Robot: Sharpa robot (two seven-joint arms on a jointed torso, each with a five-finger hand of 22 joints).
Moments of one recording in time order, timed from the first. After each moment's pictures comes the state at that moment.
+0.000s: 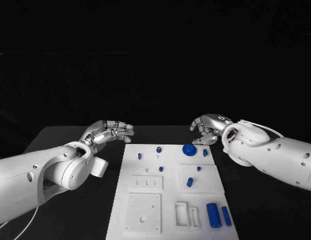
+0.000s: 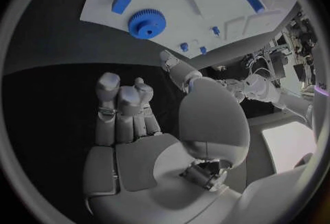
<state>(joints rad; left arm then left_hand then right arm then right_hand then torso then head) 1.37 -0.85 -0.13 1.50 -0.17 -0.32 0.34 1.11 -0.10 0.48 -0.27 0.17 0.80 0.19 0.31 0.48 1.12 0.15 0.10 0.09 0.96 0.08 0.60 0.48 0.02 0.65 -0.01 0.57 1.18 1.30 -0.76 0.02 1.24 -1.57 -0.29 -0.11 1.11 -0.30 0.61 -0.18 0.06 0.84 0.14 0.32 0.37 1.08 0.01 1.16 1.07 1.29 -0.08 1.32 0.83 0.21 1.27 -0.06 0.98 1.31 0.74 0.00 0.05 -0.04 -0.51</state>
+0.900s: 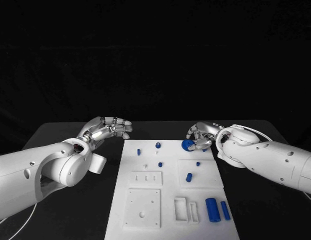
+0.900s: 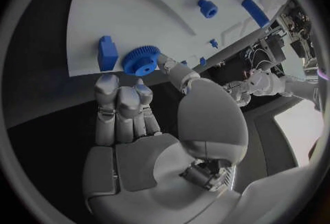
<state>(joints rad) 1.37 -0.85 -0.13 1.50 -0.17 -0.32 0.34 1.11 -0.10 0.48 -0.27 0.17 0.80 0.19 0.31 0.48 1.12 0.15 0.09 0.09 0.96 0.08 0.60 0.48 0.02 0.65 -0.01 0.57 1.18 1.25 -0.69 0.02 1.13 -1.44 -0.20 -0.08 1.11 -0.27 0.60 -0.17 0.16 0.83 0.15 0.31 0.38 1.07 0.03 1.21 1.10 1.28 -0.07 1.33 0.88 0.19 1.26 -0.07 1.02 1.31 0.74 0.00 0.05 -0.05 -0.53</state>
